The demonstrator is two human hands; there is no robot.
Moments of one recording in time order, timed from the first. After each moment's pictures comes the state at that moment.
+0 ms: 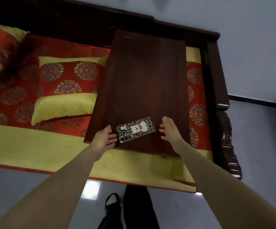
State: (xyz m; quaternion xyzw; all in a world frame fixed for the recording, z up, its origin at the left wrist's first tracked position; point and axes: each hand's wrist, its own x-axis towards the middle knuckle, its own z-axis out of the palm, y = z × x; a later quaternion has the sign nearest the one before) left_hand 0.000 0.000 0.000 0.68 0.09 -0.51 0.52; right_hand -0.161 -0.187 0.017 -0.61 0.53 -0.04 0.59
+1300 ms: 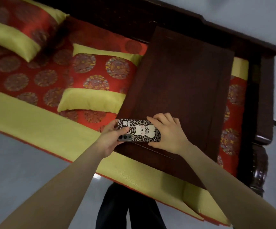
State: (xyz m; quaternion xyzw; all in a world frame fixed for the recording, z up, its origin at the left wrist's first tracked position) left_hand 0.058 -0.003 0.017 0.61 0.10 -0.47 0.63; right_hand -0.055 -0.198 0.031 -0.98 0.05 0.08 0.16
